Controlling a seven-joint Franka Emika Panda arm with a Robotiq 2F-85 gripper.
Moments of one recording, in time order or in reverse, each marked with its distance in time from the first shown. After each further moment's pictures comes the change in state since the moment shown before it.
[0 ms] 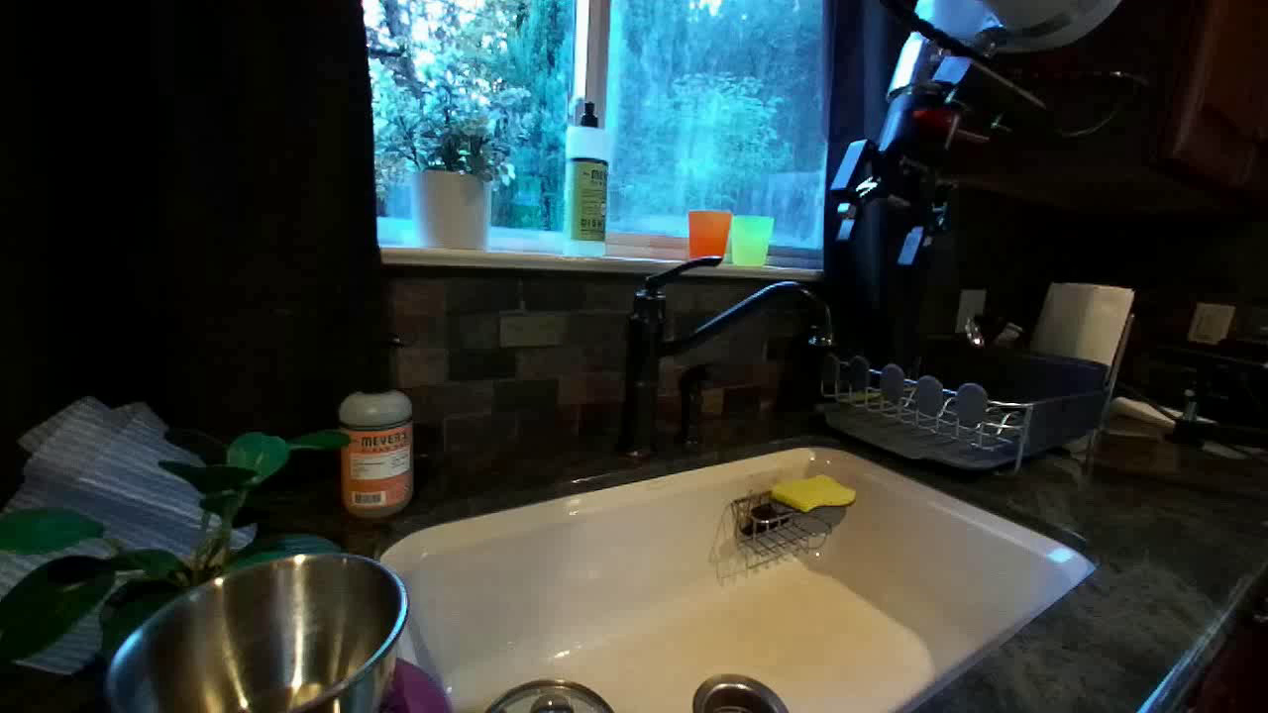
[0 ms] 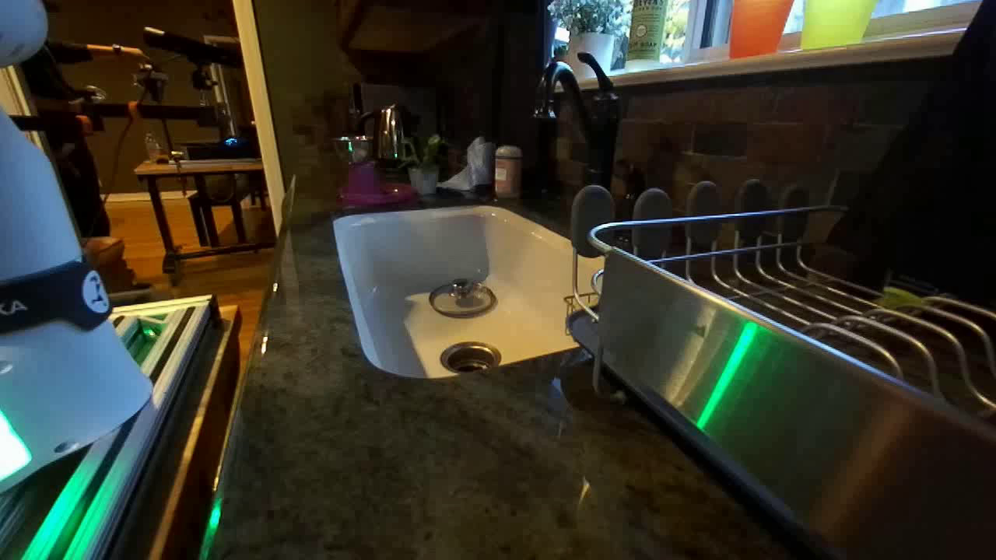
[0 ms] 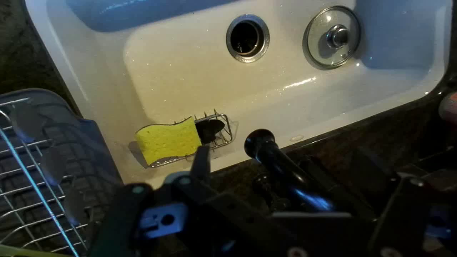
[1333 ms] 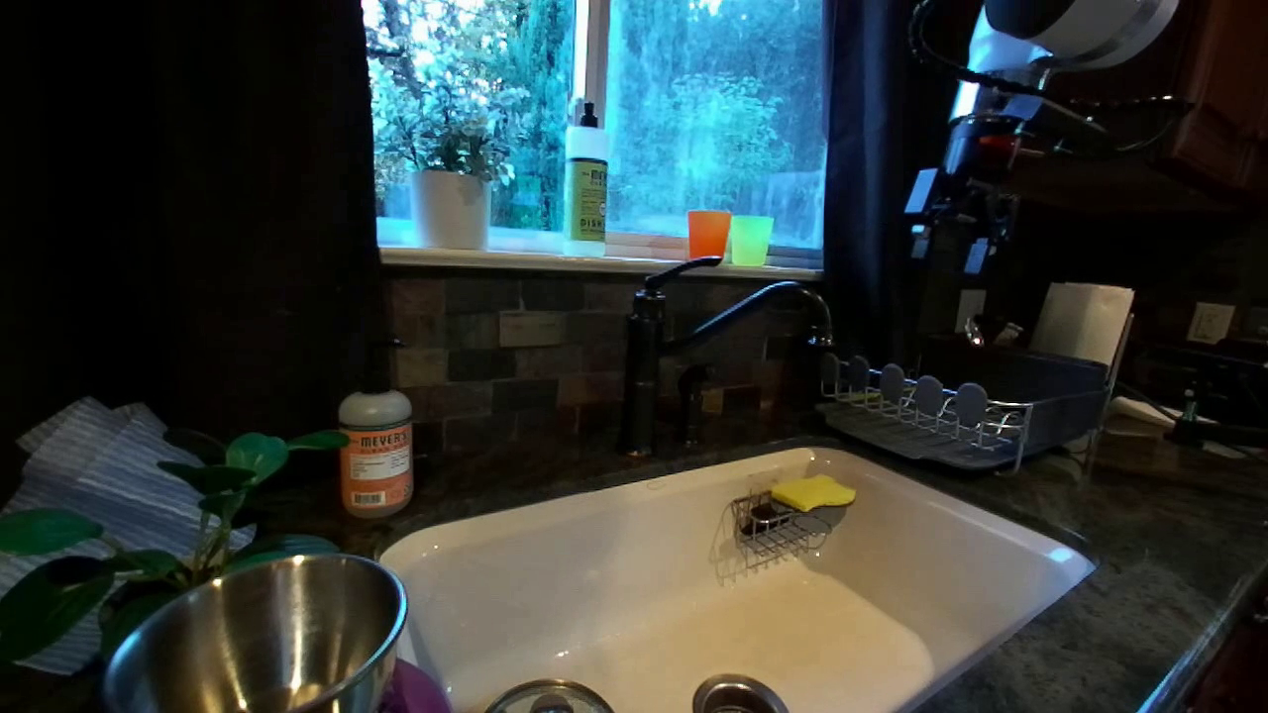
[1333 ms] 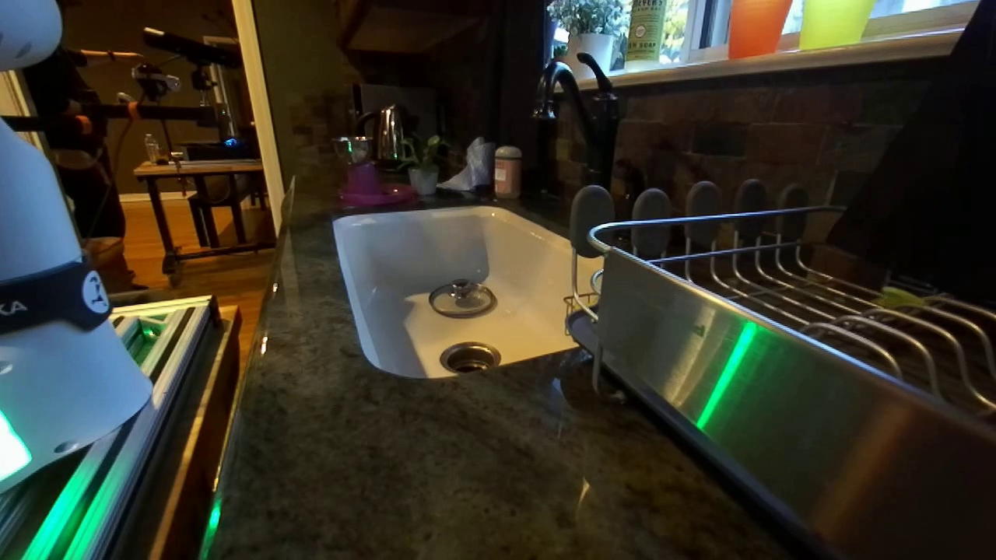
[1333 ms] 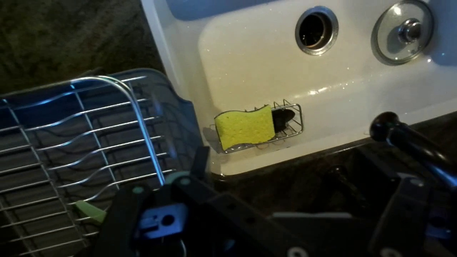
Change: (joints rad) arm -0.108 -0.002 -0.124 -0.002 -0.119 -0.042 -0.212
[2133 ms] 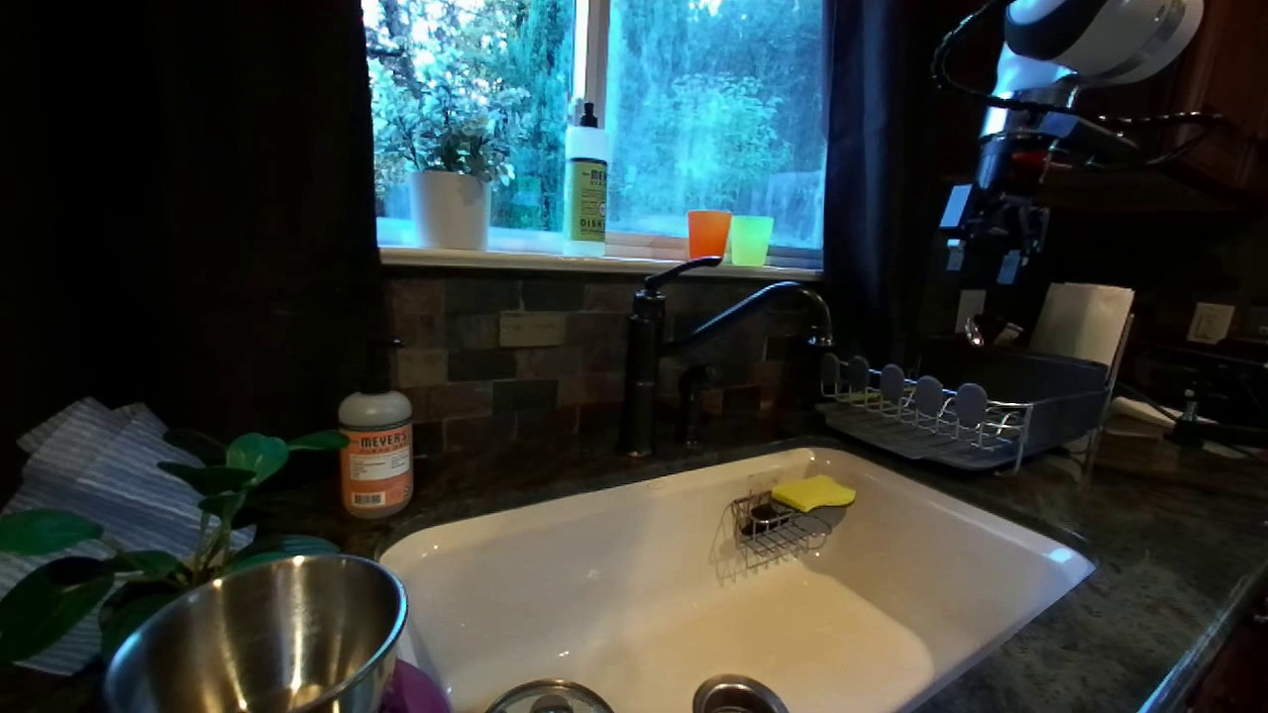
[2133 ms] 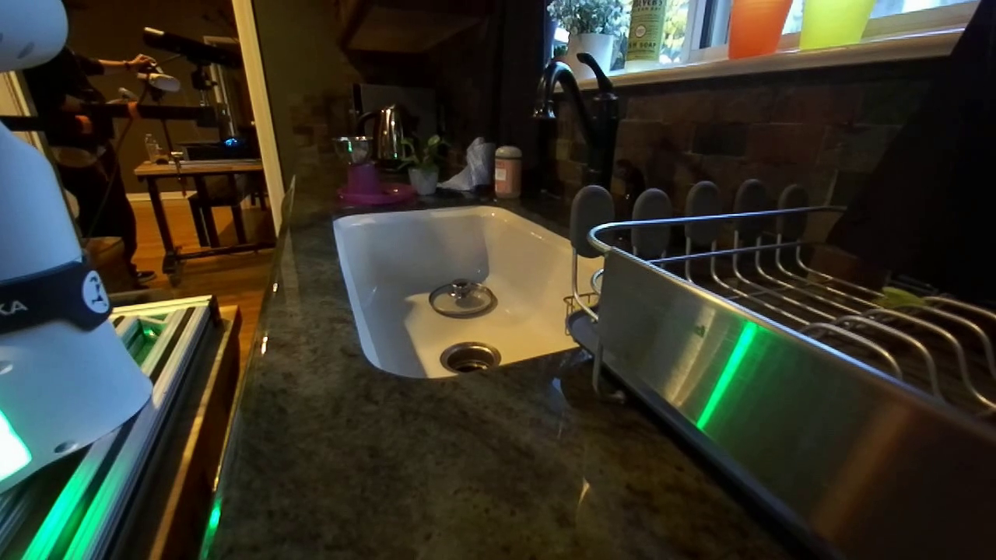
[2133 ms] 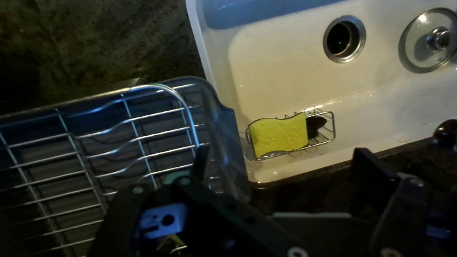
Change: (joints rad) arm -0.050 0.020 -0.061 0.001 -0.037 -0.015 -0.080
